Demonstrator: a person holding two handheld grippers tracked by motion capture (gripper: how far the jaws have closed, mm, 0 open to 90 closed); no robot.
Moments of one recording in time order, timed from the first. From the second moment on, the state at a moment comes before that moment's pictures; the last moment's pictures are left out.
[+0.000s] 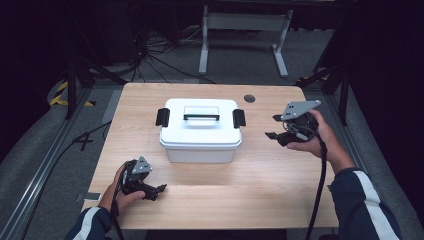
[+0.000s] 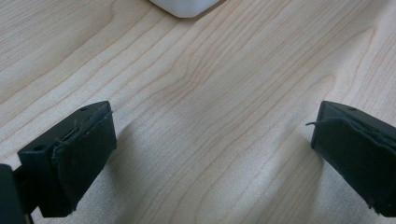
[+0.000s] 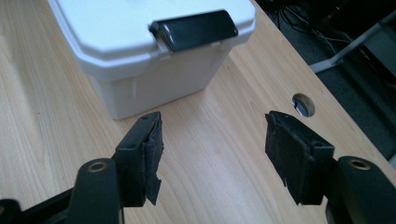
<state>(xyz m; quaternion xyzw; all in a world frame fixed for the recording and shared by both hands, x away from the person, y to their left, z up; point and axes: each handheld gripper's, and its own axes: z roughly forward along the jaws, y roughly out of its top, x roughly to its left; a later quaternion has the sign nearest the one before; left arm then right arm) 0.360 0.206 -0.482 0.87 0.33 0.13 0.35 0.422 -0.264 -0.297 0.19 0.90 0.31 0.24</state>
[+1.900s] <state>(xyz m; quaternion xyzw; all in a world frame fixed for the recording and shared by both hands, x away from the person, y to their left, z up) 0.360 0.207 -0.482 0.87 0.33 0.12 0.35 0.472 -0.088 -0.281 0.03 0.95 0.20 0.22</state>
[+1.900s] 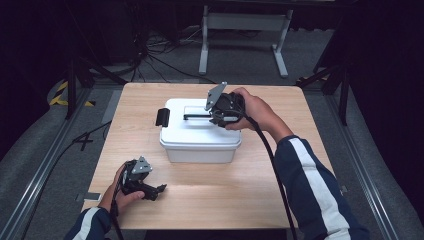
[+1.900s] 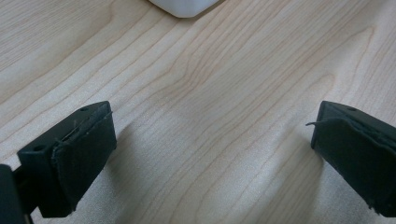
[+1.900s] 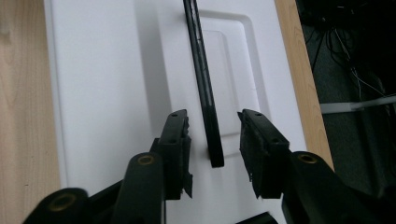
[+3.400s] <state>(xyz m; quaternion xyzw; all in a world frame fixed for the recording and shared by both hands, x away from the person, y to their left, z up) 0.360 0.207 -0.482 0.87 0.33 0.12 0.35 0.476 -0.095 -0.261 -0.01 0.95 0.22 0.21</state>
